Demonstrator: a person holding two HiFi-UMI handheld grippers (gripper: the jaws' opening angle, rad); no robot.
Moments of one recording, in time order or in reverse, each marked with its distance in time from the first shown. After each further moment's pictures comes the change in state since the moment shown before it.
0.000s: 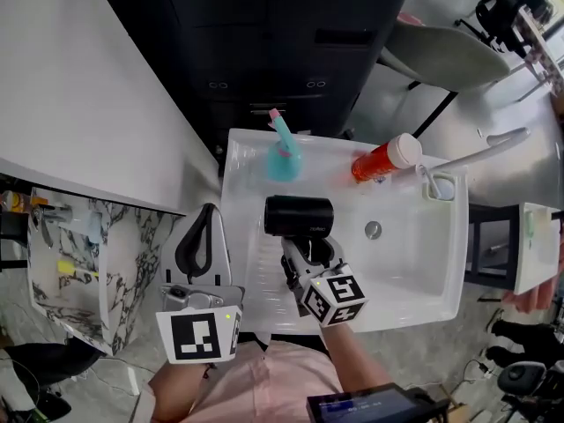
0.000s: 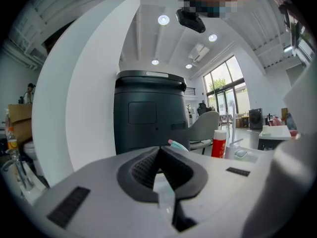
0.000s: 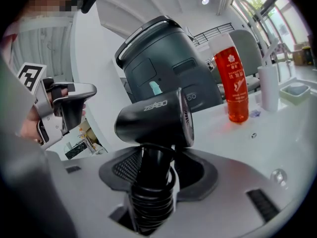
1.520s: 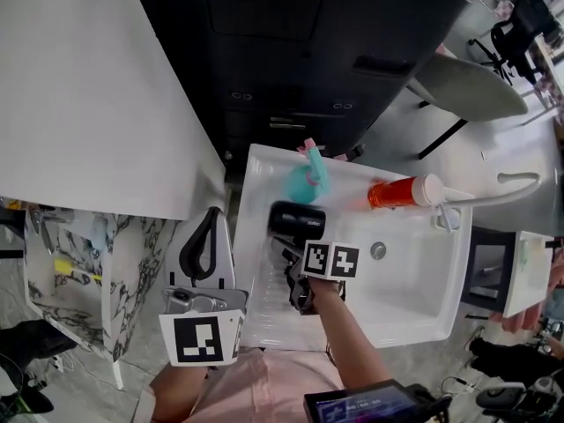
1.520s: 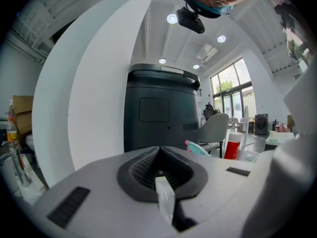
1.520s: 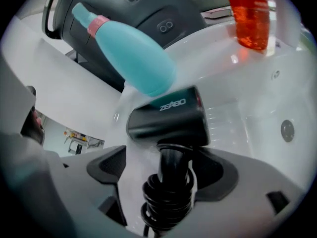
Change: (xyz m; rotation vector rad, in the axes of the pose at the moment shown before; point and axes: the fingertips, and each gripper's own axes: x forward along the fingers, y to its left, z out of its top) left arm 0.027 0.048 -0.007 -0.074 0.014 0.047; right arm 0.077 -0.018 -0.072 0.378 0.608 -0.092
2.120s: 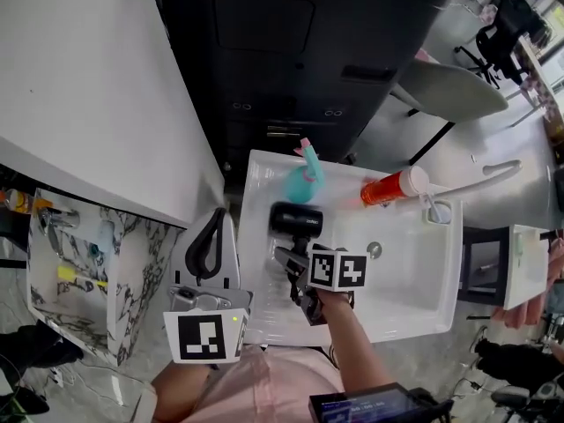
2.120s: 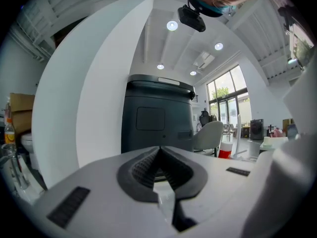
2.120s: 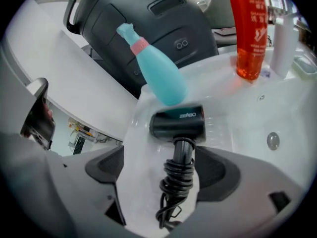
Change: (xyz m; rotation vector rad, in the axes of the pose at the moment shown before) left arm -0.024 -0.005 0.023 -0.014 -0.063 -0.047; right arm -0.051 0.027 -0.005 -0.108 -0.048 -0.022
